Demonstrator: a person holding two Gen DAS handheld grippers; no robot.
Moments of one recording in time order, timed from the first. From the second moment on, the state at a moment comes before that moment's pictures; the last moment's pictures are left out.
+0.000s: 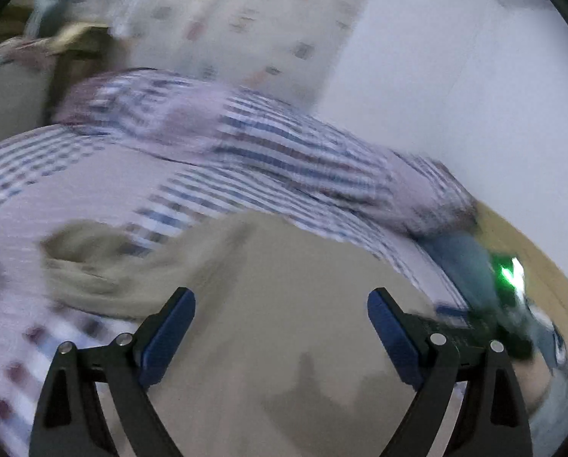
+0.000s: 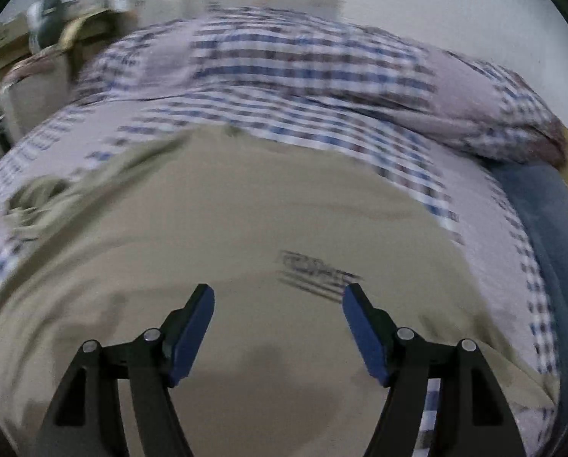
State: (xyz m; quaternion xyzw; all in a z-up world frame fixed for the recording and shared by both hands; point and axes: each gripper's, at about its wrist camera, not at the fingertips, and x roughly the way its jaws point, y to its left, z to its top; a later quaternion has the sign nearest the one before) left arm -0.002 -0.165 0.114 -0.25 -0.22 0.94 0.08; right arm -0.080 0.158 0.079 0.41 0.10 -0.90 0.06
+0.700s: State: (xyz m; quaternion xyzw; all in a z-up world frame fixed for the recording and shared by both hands) left arm -0.094 -0.343 0.020 -0.42 -0.23 0.88 -0.04; right arm -0.306 -0.094 0.071 0.44 0.15 -0.86 0.21
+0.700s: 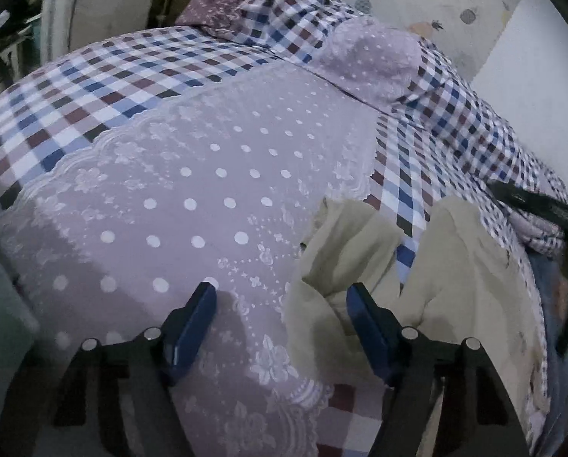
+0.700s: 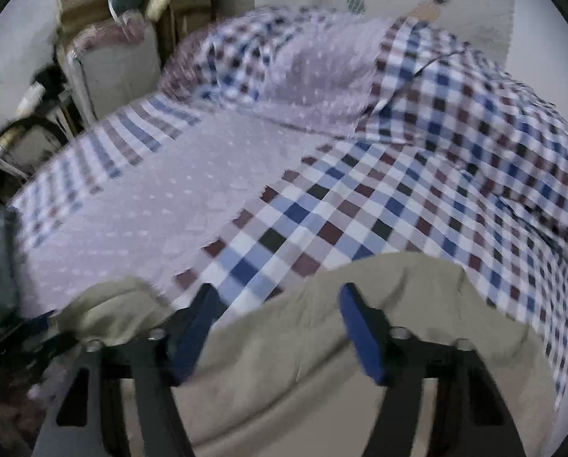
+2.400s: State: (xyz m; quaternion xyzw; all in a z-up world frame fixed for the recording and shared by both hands) left arm -0.031 -0.462 0.123 -0.14 -0.51 0.84 -0.11; right arm -0.292 -0.194 0.093 0.42 0.15 -0.85 0.27
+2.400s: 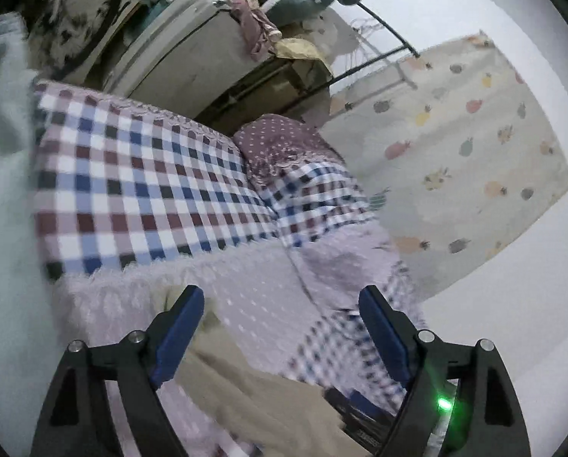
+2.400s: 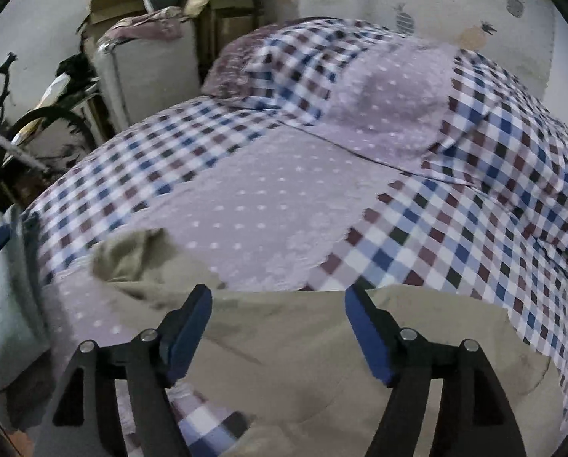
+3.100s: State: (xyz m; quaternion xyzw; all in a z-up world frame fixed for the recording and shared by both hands) left arm 0.036 -0.490 0.067 -0.12 -0.61 0.78 -0.04; right arm -0.339 -0.319 -0.018 0.58 0.17 -0.76 0.23
